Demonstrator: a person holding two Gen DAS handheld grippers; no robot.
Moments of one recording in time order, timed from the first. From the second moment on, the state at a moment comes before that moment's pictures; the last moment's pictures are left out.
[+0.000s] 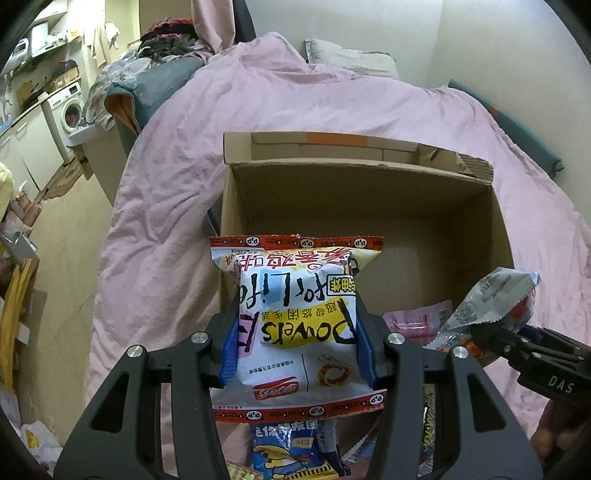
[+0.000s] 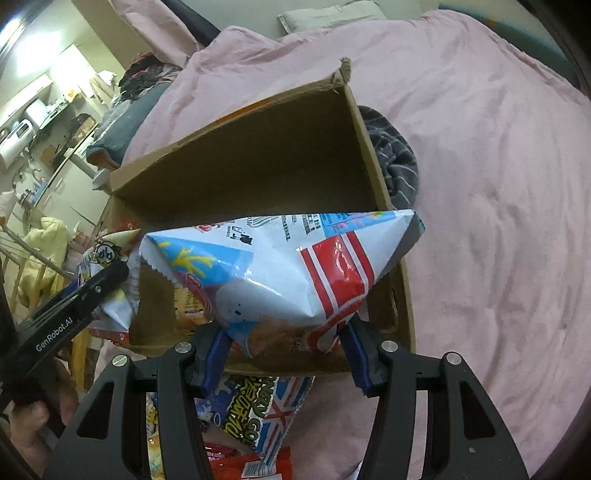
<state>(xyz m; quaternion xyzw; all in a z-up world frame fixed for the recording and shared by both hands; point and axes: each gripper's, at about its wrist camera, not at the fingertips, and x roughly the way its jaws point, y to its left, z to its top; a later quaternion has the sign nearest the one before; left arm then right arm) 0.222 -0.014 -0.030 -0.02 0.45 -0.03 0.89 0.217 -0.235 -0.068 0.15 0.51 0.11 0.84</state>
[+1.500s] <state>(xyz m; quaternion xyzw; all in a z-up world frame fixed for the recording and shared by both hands) 0.211 -0.010 -0.019 -0.04 0.44 -0.03 0.90 0.211 -0.253 -0.036 0.23 0.43 0.14 0.86</state>
